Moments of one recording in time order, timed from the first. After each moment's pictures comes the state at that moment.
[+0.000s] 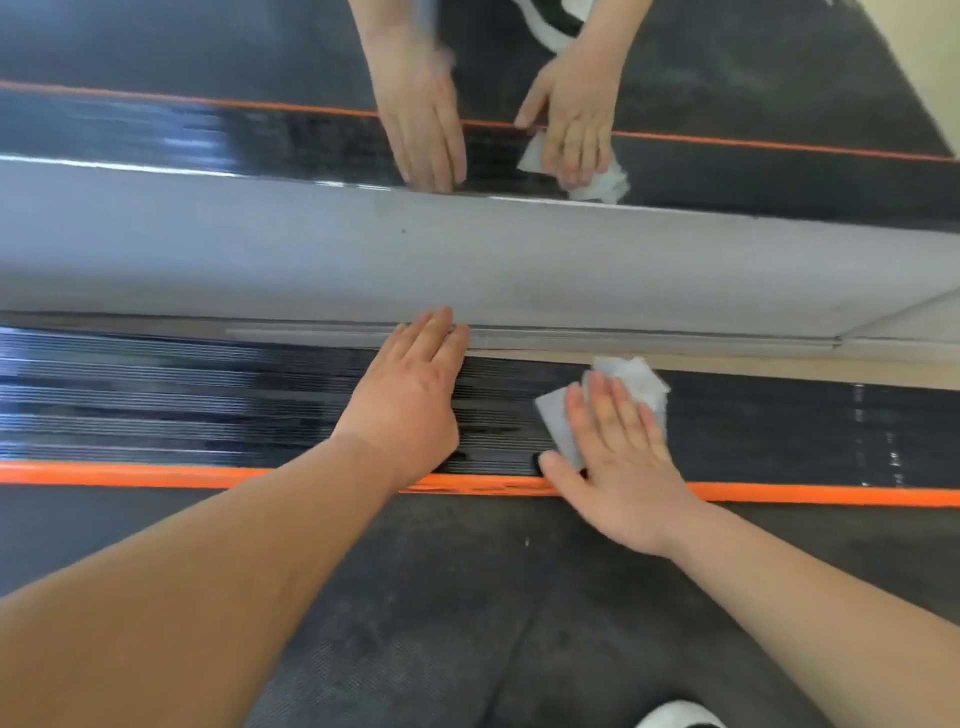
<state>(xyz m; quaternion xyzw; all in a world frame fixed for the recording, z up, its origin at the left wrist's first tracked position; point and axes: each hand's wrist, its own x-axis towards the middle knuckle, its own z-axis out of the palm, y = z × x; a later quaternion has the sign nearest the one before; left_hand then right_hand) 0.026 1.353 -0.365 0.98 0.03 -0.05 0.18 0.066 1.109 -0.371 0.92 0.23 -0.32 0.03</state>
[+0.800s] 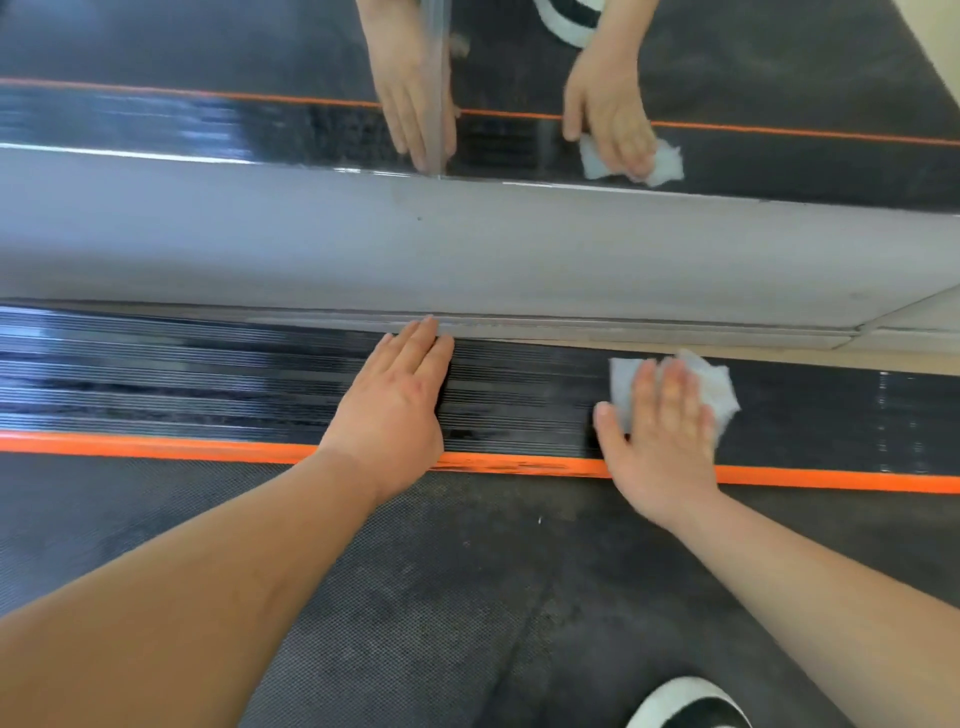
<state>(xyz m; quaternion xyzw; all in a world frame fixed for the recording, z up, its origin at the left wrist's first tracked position) -0.013 1.366 -0.367 0.98 0.04 -0.05 0.18 0.061 1.103 -0.380 0.96 0.06 -0.26 -0.02</state>
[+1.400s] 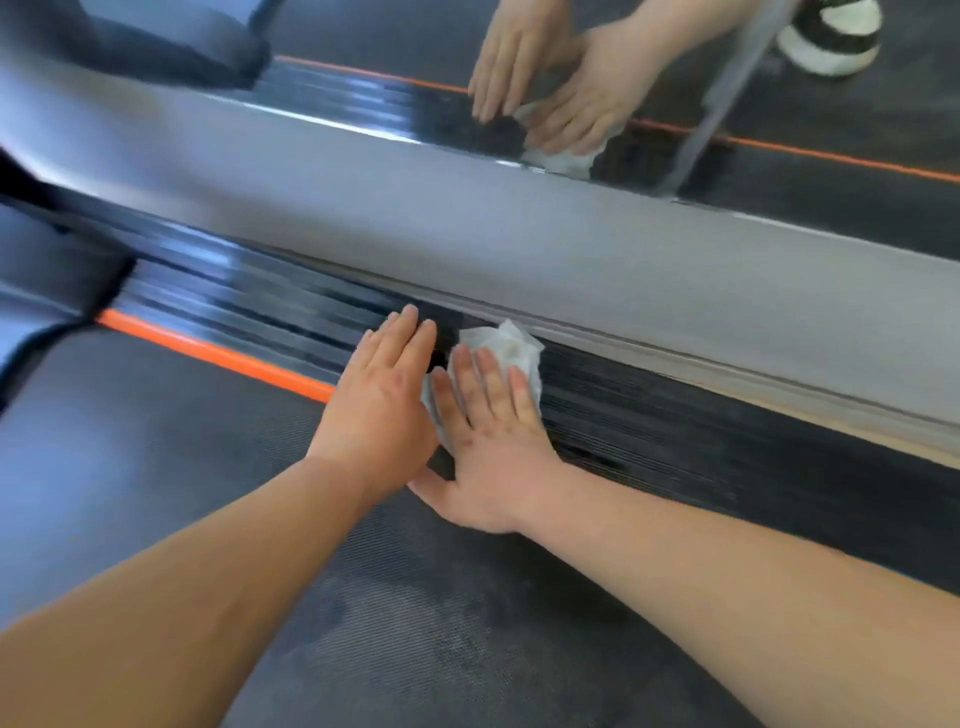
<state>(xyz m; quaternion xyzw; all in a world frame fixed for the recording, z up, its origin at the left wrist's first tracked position) -0.099 1.470 -0.367 0.95 0.24 0.02 0.19 -0.017 1.344 -0.377 0.81 0.51 -0.30 0.01</state>
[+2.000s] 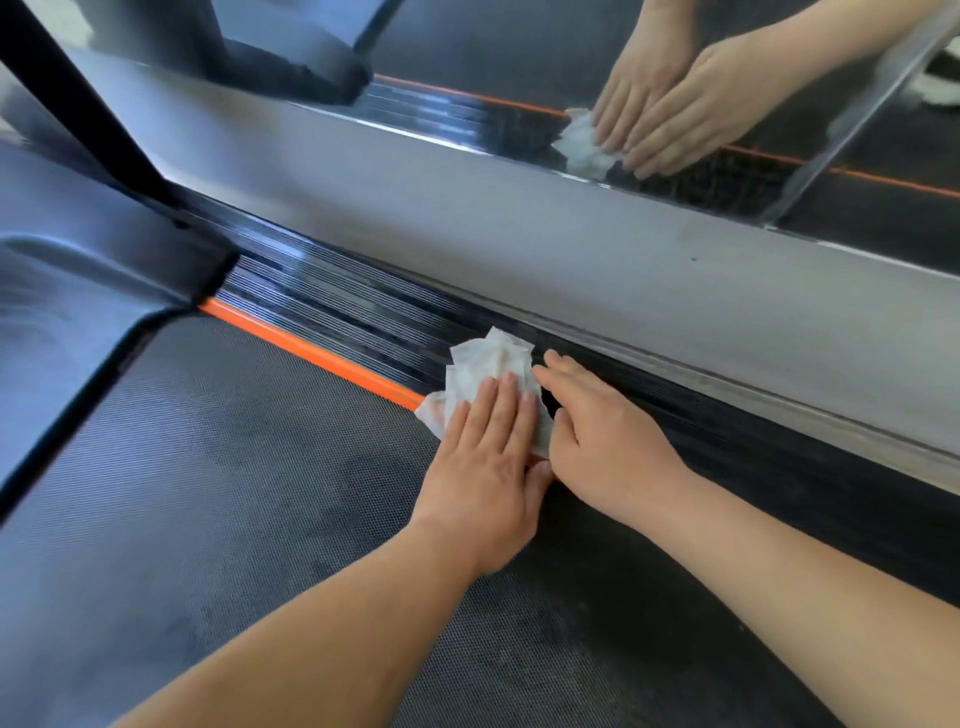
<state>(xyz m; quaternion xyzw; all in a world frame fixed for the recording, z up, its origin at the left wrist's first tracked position) -0.123 1.418 -0.392 0.96 0.23 -0.11 0.13 0.015 1.333 -0.347 0.82 0.43 -0.29 -0.24</state>
